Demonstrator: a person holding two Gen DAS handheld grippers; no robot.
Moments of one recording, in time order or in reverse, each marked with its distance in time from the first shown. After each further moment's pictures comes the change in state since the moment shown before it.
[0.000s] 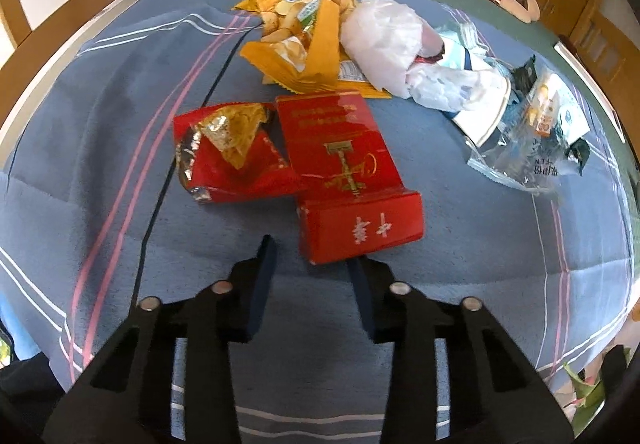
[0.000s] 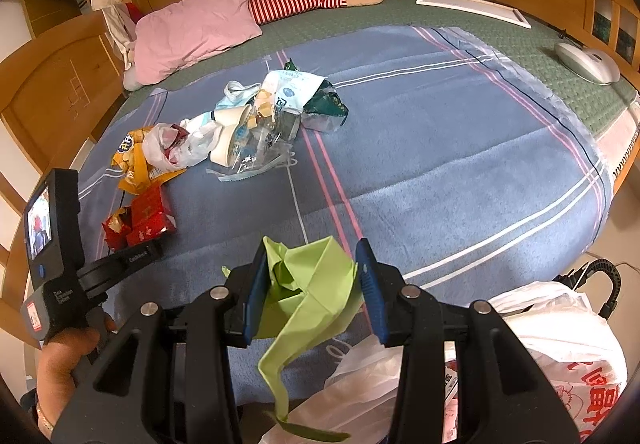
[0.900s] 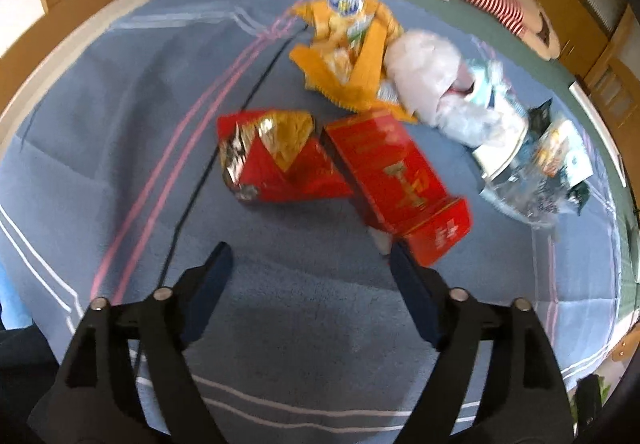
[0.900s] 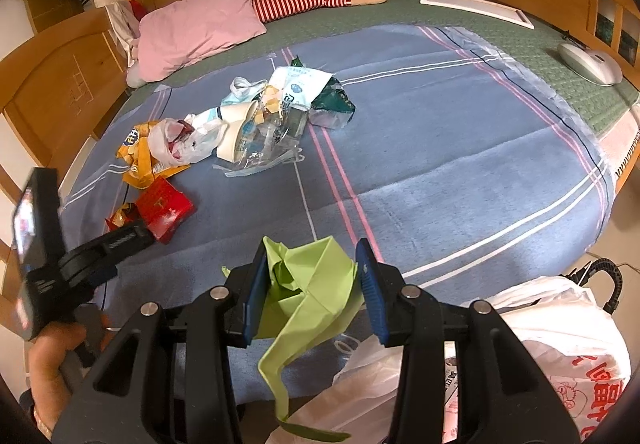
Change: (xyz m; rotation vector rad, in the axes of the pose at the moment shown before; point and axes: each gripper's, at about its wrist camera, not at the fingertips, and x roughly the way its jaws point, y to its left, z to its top) left arm -0.009 0.029 -0.002 -0.129 0.011 0.000; right arm 0.000 0.007 -0.004 -0.008 0.002 0.005
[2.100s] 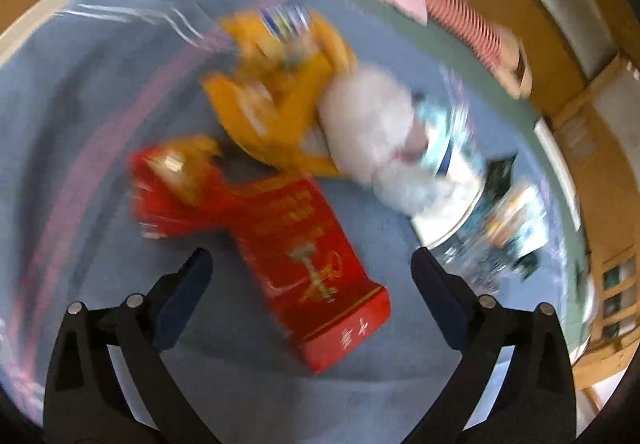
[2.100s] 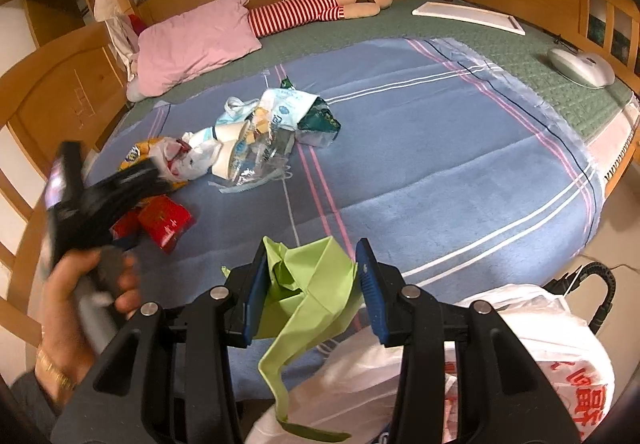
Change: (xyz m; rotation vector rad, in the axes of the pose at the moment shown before) left arm 0.035 -0.045 0.039 -0.052 0.021 -0.189; right arm -0.019 -0.017 0.004 0.009 -0.036 -0.003
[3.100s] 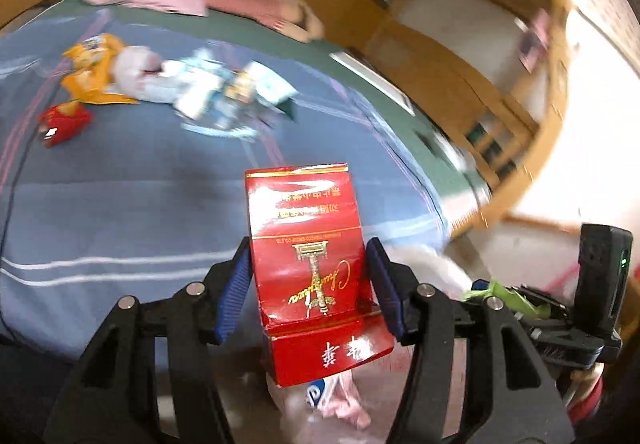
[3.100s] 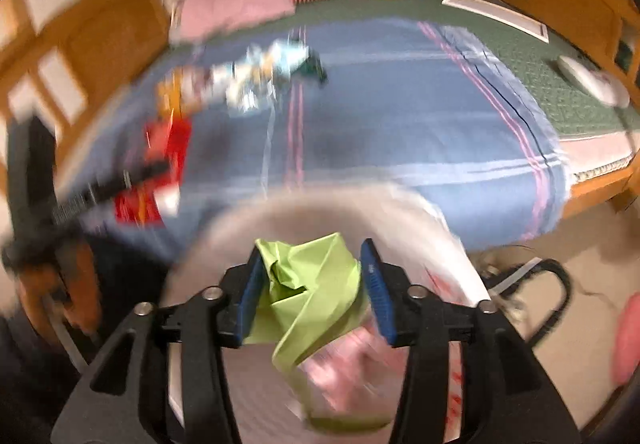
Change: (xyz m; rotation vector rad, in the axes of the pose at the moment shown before) left arm -0.141 -0.037 -0.174 0.486 -0.087 -0.559; right arm -0.090 -0.083 -0.059 -0.231 0.150 0.074
